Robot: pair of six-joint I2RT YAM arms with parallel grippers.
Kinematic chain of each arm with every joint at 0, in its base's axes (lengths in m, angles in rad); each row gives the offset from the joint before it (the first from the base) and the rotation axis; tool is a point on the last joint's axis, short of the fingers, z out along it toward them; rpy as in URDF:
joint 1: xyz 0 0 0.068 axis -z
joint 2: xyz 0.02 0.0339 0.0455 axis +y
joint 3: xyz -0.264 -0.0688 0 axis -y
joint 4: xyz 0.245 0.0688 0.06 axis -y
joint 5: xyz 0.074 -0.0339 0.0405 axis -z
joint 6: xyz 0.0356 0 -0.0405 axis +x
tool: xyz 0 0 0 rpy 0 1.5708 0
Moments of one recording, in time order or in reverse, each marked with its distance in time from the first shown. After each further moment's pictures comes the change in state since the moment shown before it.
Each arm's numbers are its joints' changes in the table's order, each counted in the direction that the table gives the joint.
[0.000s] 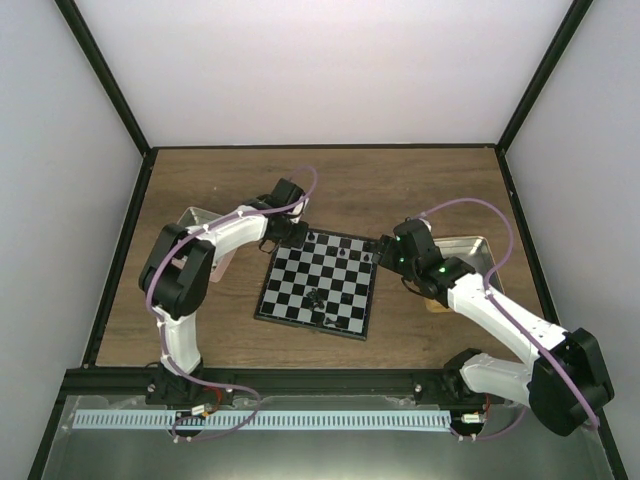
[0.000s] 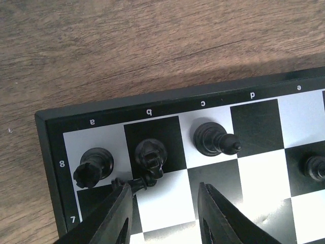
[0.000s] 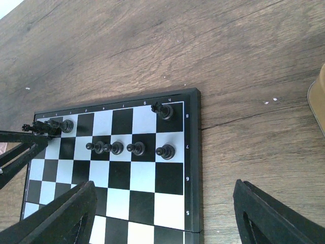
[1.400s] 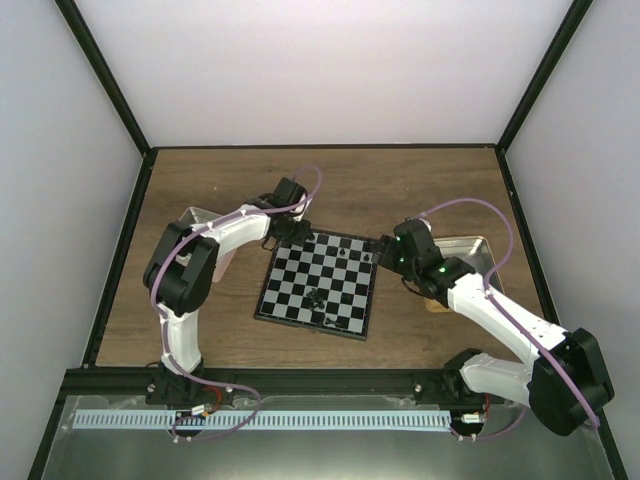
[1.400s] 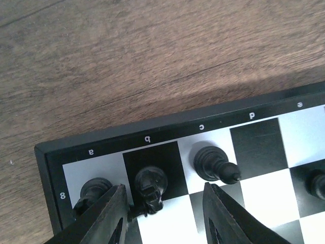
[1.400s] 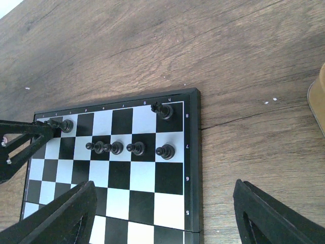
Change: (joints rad) left arm 0.000 0.028 0.021 0.045 -0.010 0.055; right arm 0.000 0.000 0.000 -0.001 0.000 0.000
